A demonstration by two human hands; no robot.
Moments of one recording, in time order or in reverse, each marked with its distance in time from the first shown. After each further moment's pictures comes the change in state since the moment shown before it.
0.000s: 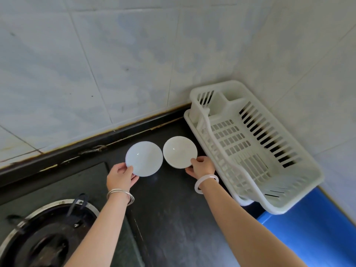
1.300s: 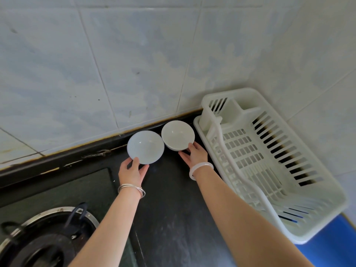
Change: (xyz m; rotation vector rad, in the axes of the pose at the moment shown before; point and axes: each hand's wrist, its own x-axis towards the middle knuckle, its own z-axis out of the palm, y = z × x) left_hand 0.034 0.010 0.034 -0.355 -0.006 -0.113; right_hand 0.033 -0.040 0.062 0.402 -0.227 0.039
